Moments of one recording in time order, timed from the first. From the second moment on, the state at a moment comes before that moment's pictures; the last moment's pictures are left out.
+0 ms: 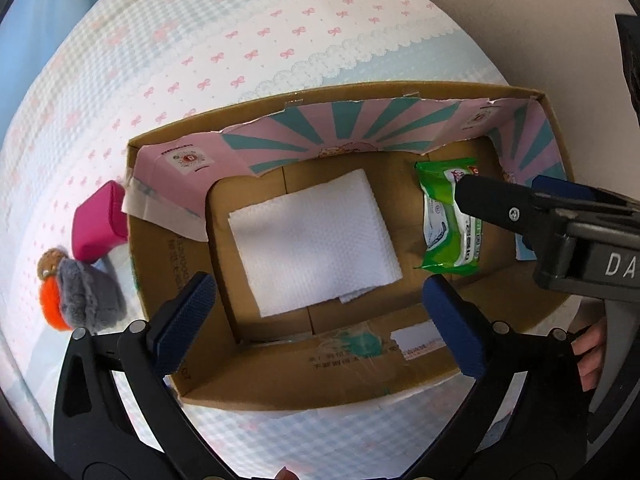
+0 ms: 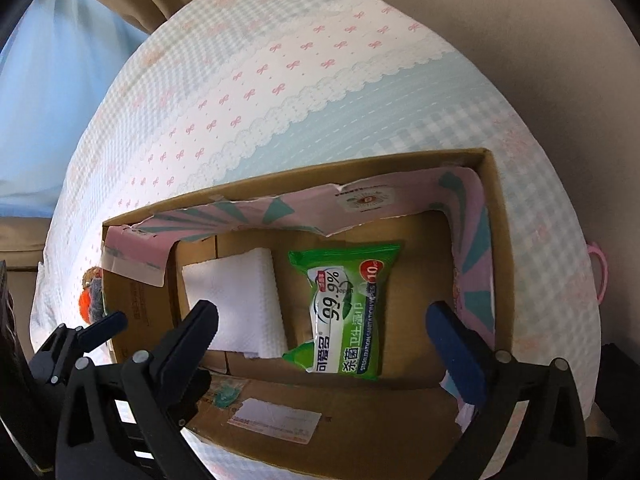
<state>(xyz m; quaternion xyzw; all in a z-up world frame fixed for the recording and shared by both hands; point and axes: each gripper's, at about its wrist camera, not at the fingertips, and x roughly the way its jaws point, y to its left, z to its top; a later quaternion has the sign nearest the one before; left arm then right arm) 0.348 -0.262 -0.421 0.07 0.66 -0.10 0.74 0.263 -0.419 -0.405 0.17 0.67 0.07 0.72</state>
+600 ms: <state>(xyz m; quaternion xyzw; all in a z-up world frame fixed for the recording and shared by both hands) 0.313 -0.235 -0.301 0.06 0.58 -0.10 0.81 0.232 -0.420 -0.278 0.12 0.60 0.05 0.79</state>
